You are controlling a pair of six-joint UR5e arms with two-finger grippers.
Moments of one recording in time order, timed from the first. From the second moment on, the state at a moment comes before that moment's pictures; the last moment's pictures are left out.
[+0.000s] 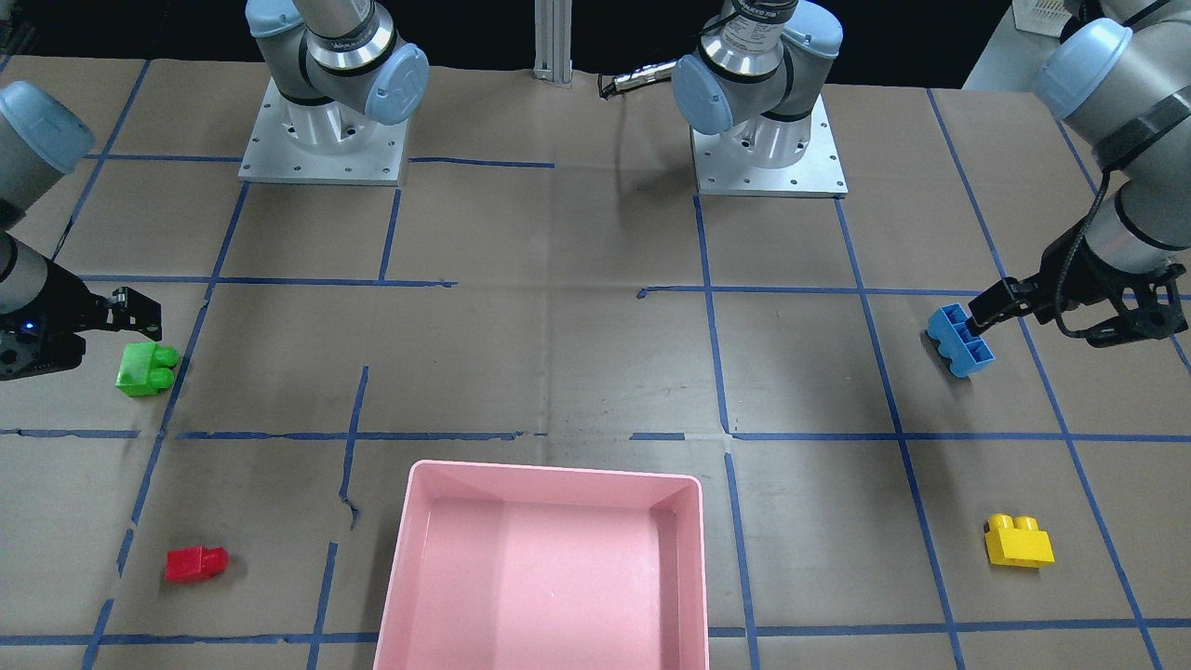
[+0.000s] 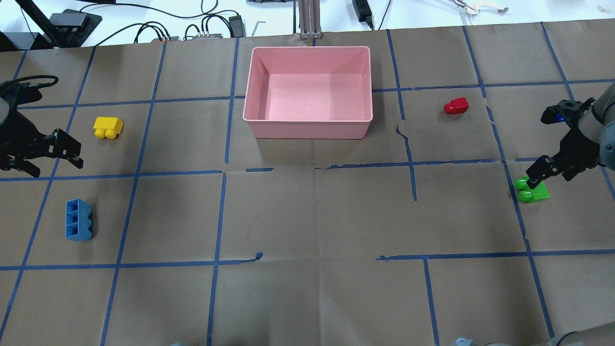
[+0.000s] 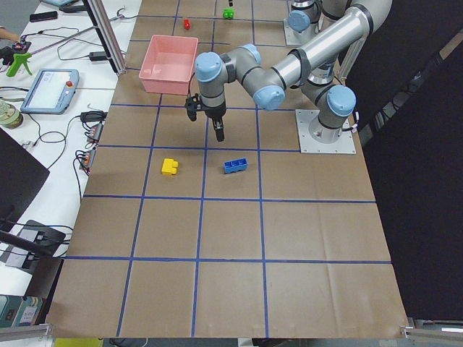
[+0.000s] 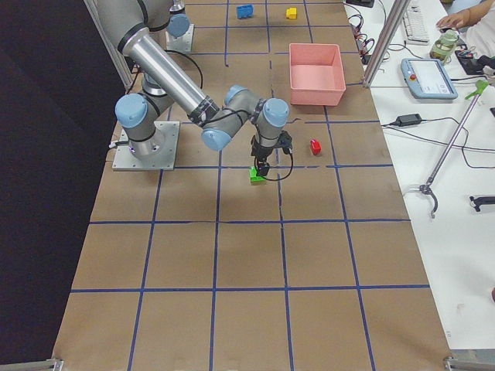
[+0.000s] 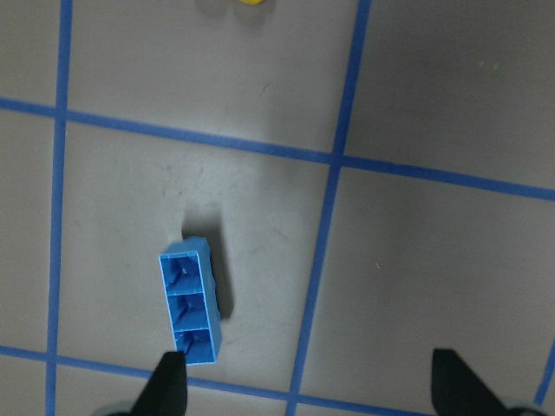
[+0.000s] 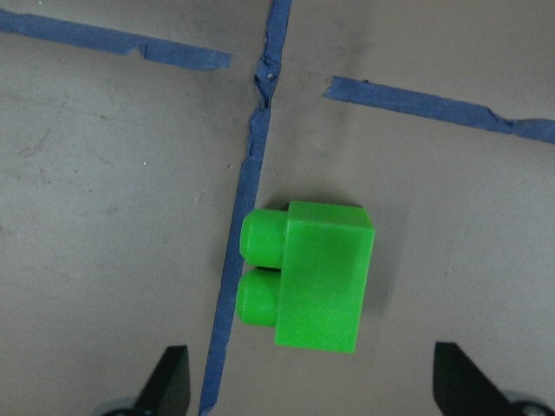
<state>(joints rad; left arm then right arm) -0.97 -1.69 -1.88 -1.21 1.61 0.40 1.01 -1.33 1.98 -2.08 -1.63 -0.75</state>
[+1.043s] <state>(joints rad) -0.85 -1.78 -2.09 -0.99 1.64 0.57 1.01 -1.23 2.03 -2.22 -1.63 -0.66</state>
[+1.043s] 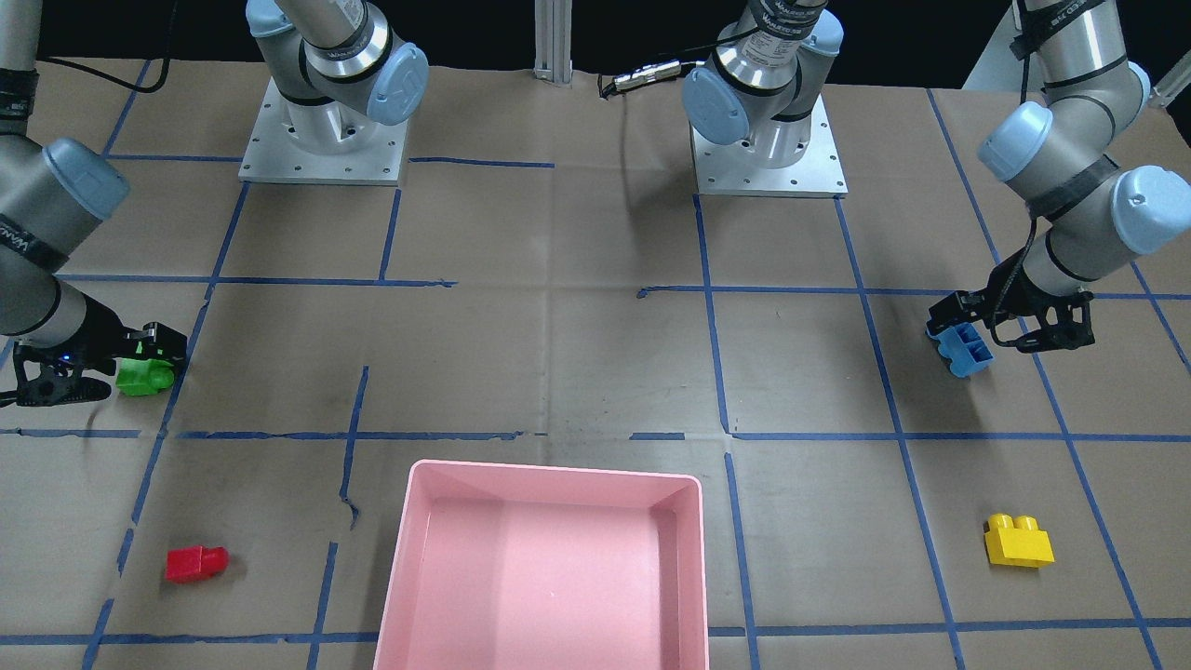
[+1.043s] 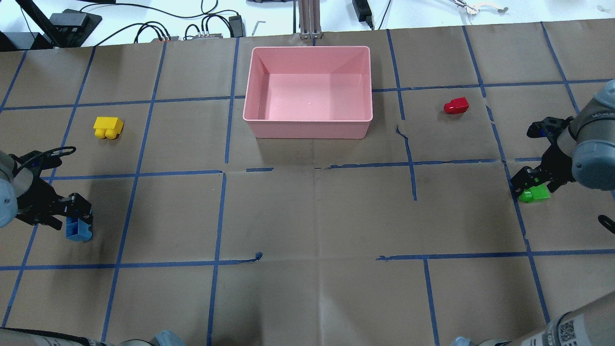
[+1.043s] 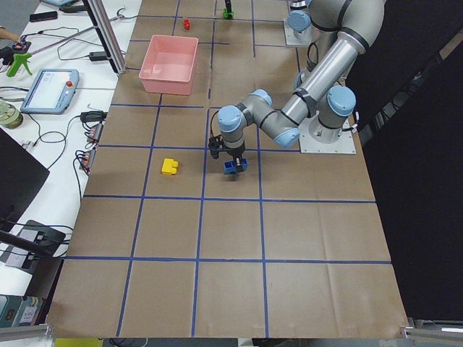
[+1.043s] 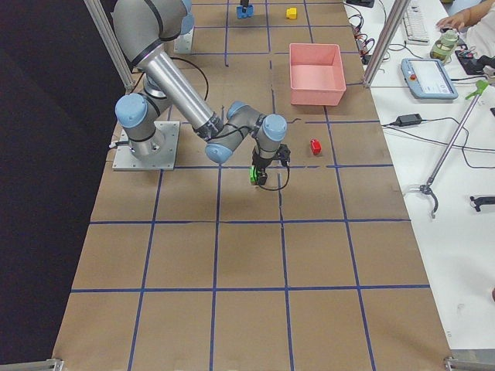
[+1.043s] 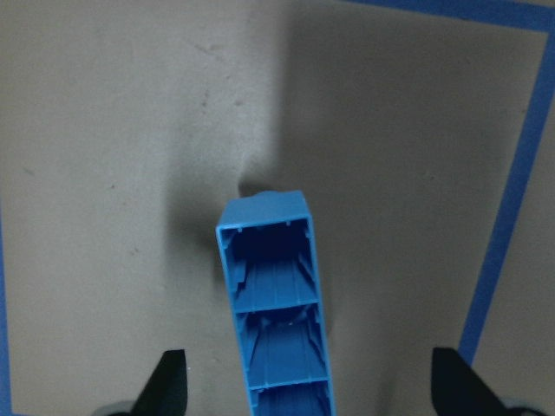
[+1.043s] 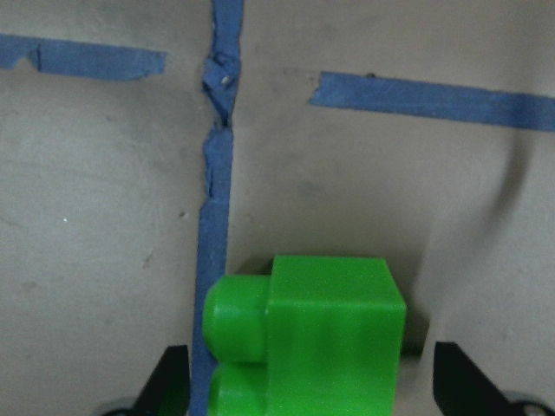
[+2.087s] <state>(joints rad) -1.04 -1.80 -1.82 -1.18 1.63 0.48 1.02 -1.26 2.00 -2.21 -1.64 -0.66</state>
